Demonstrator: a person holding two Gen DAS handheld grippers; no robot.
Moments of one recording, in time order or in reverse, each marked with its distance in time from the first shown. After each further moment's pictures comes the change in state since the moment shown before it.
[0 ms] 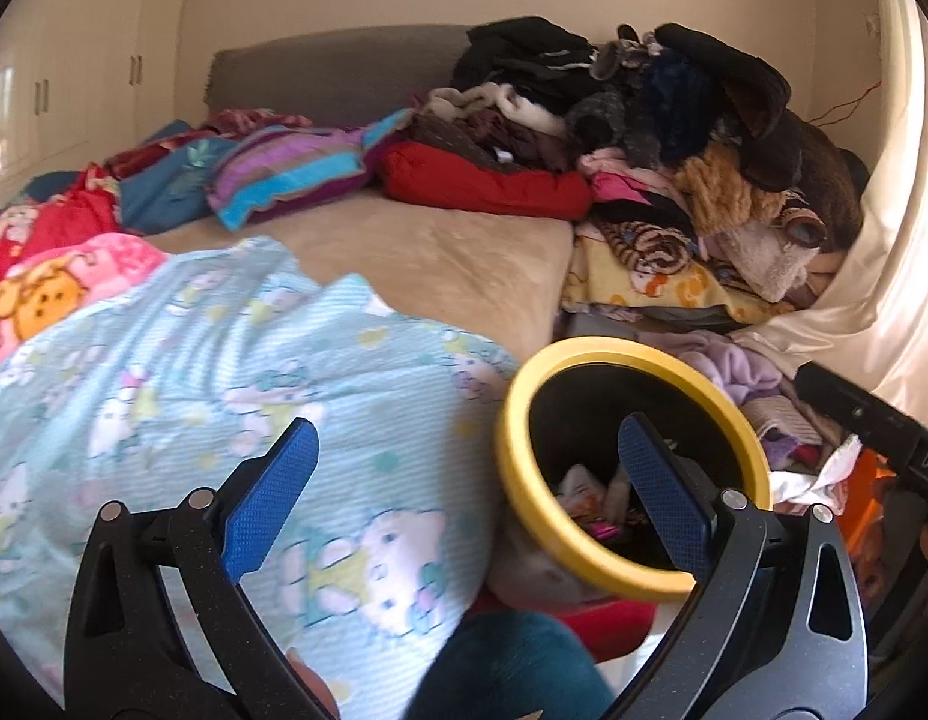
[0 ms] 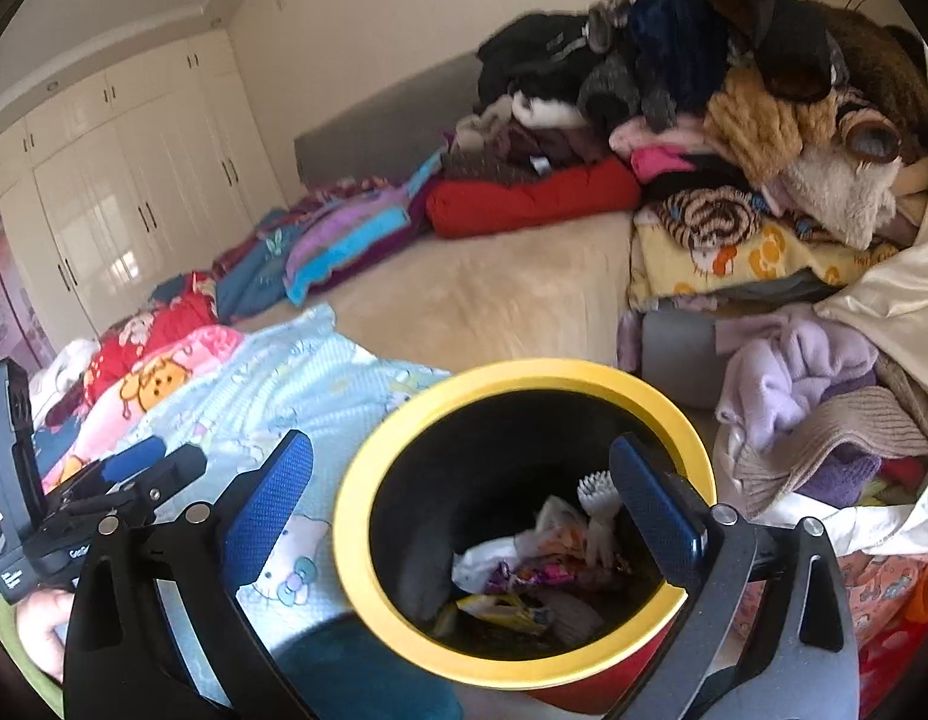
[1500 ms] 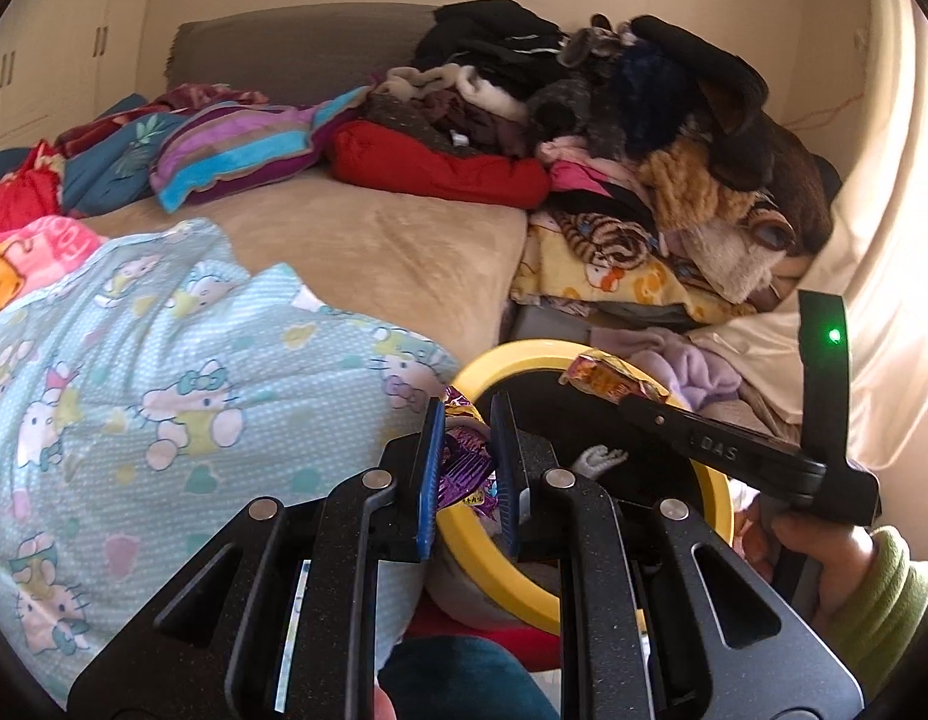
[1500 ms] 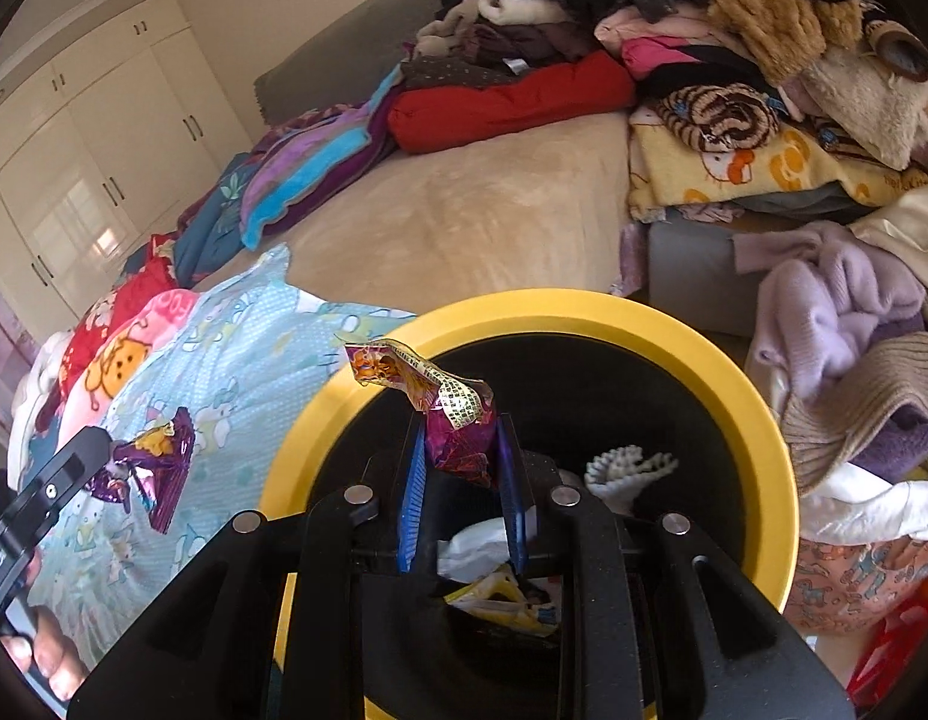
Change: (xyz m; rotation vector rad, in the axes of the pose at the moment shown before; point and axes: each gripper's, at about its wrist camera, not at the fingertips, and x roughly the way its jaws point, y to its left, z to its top) left arm 0.046 -0.028 0.015 -0.019 0.060 -0.149; right arm 0.119 -0.042 -0.005 0.103 0.266 -0.017
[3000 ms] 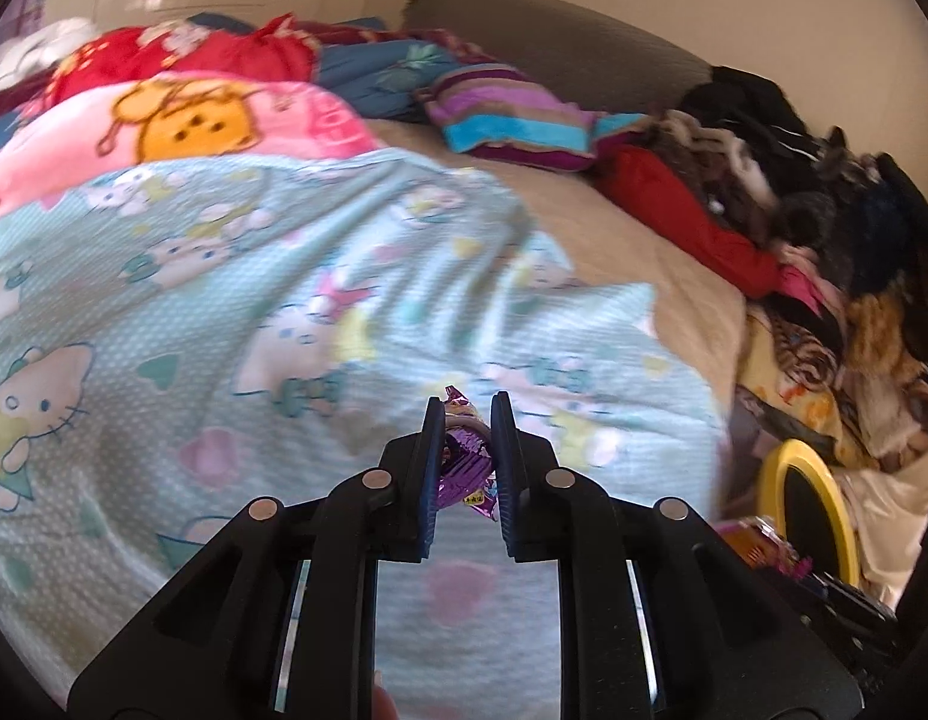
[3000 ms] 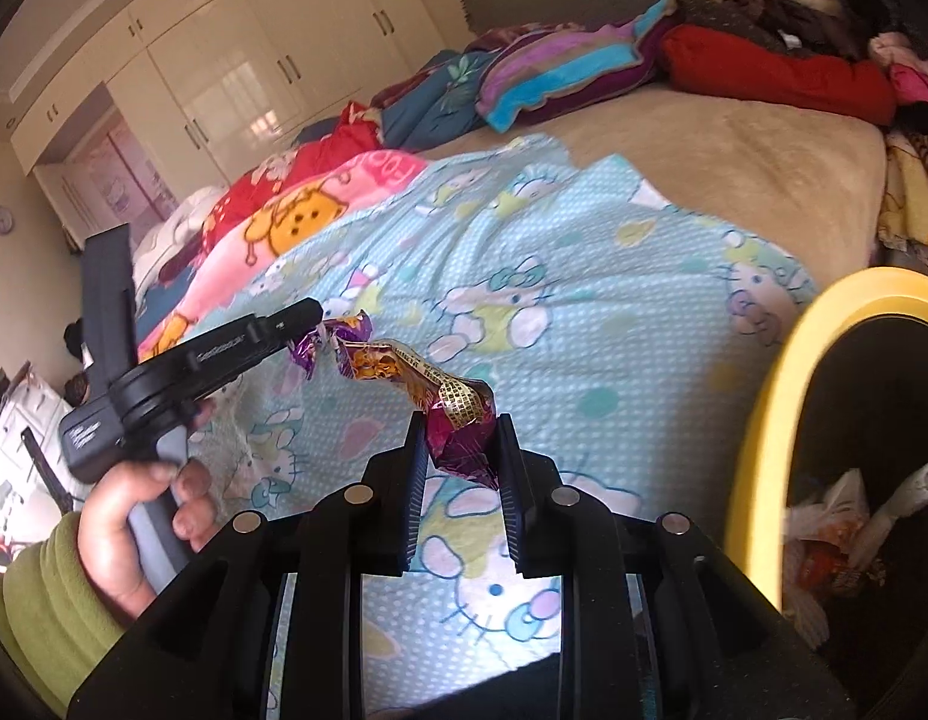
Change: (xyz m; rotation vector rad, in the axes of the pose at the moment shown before) left arm -0.030 0.210 -0.025 -0.403 -0.027 0.314; right arm 0.047 0.189 -0.046 -0.276 0.151 0.363
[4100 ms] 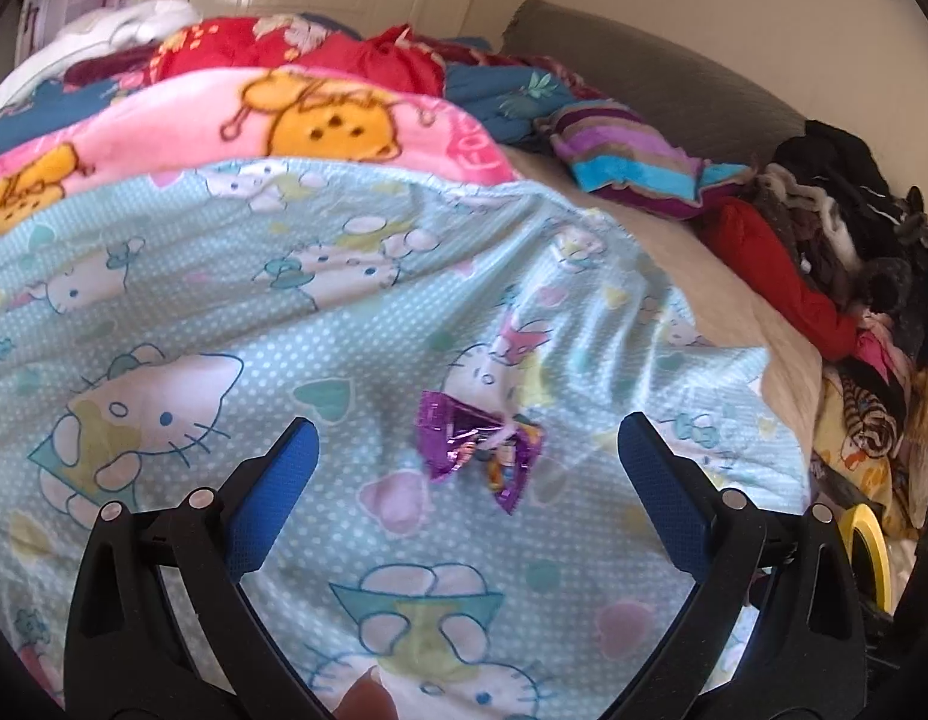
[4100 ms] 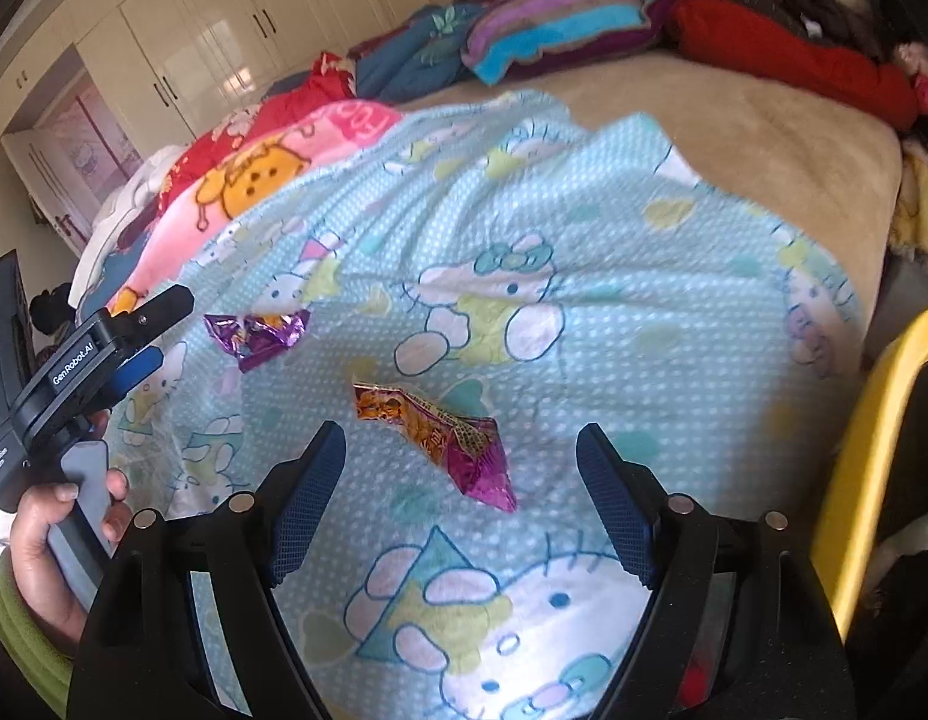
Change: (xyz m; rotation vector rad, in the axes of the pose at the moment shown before) left arm -0.006 0.083 0.009 -0.139 -0.049 0.197; right arm 0.088 0.010 0.017 -0.018 0.149 -0.060
